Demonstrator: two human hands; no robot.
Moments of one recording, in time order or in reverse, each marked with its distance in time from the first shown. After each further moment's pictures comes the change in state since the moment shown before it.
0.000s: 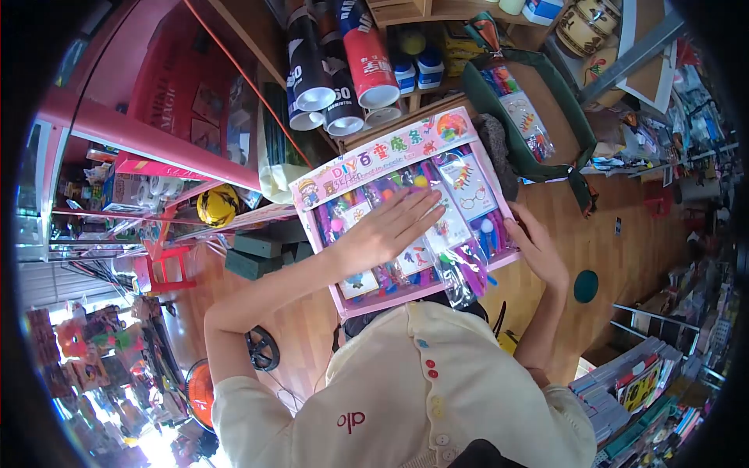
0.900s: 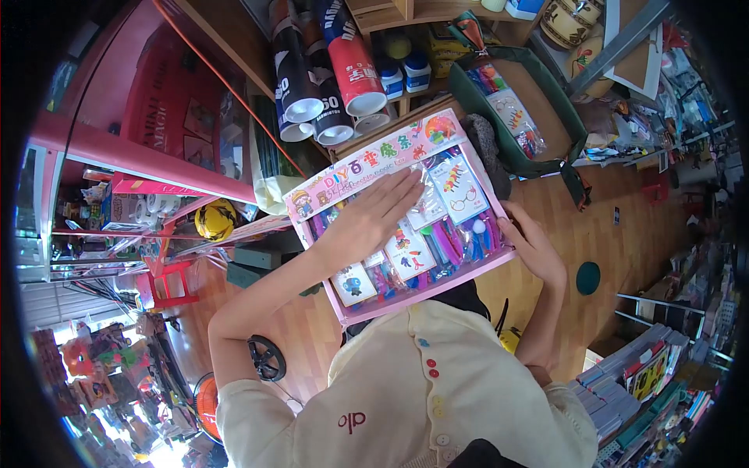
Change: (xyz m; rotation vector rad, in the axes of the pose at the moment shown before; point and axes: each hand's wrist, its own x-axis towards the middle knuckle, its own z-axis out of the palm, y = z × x) left_hand 0.010 -0.021 -0.004 -0.021 -0.081 -0.104; right_hand -0.002 -0.003 0.000 -0.009 0.027 0.015
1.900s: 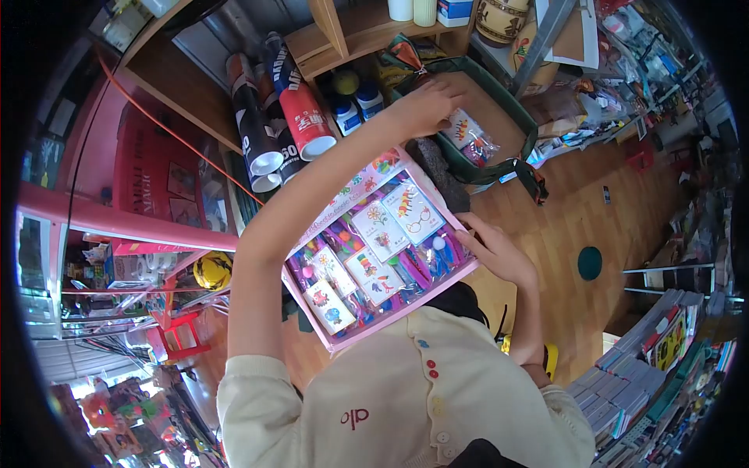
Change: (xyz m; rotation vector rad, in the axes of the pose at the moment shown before) left_hand 0.260 -0.066 0.048 -0.030 0.097 0.376; right_hand -0.004 -0.002 -0.006 -0.003 -0.027 -0.003
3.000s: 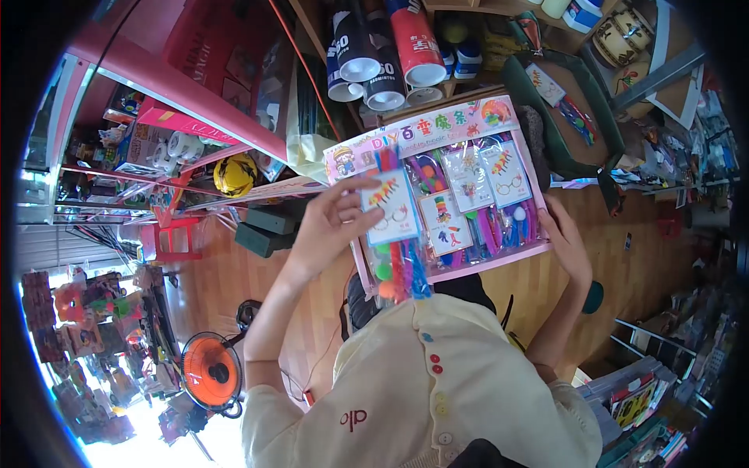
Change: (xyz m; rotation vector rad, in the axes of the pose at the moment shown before) left_hand -0.280 0.223 -0.117 -1.156 0.570 -1.261; right_hand 0.005 0.003 0.010 0.039 0.027 0.007
